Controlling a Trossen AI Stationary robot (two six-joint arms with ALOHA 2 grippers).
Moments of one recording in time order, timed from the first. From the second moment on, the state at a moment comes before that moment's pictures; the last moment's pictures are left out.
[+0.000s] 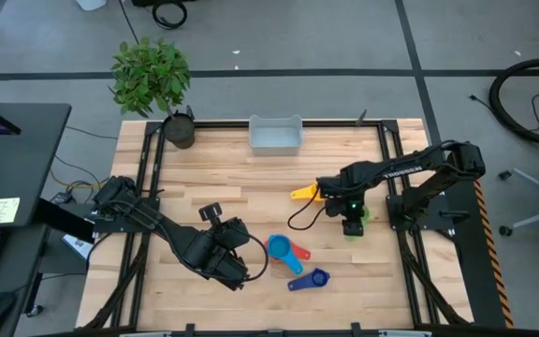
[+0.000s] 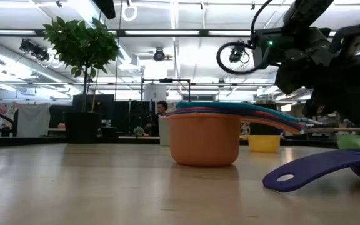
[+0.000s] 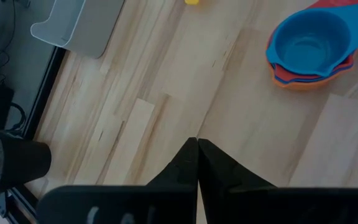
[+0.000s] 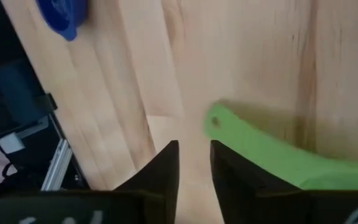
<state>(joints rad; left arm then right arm) -0.55 1.86 1.79 -1.49 -0.66 -0.90 -0.08 1.47 0.80 -0.95 -0.58 0.10</state>
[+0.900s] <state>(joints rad) -0.53 1.86 1.79 -1.49 -0.65 -0.88 -0.10 1.59 1.05 -0.93 -0.02 -0.36</state>
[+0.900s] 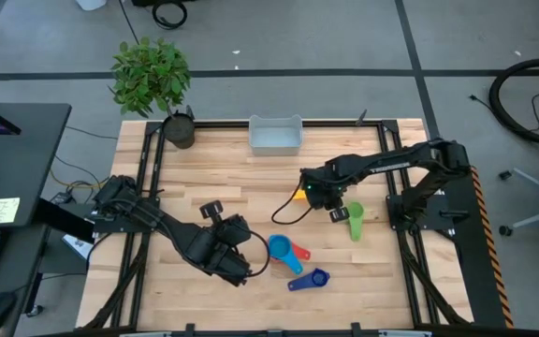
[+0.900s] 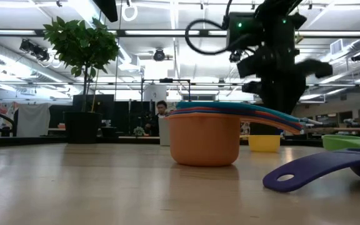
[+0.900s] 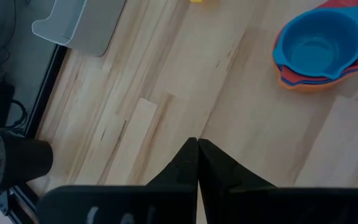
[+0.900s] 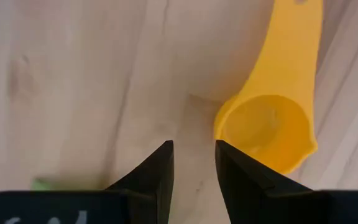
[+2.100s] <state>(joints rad) -0.52 1.86 1.79 -1.49 -0.61 -0.87 0.02 1.67 1.19 -1.02 0.05 -0.59</state>
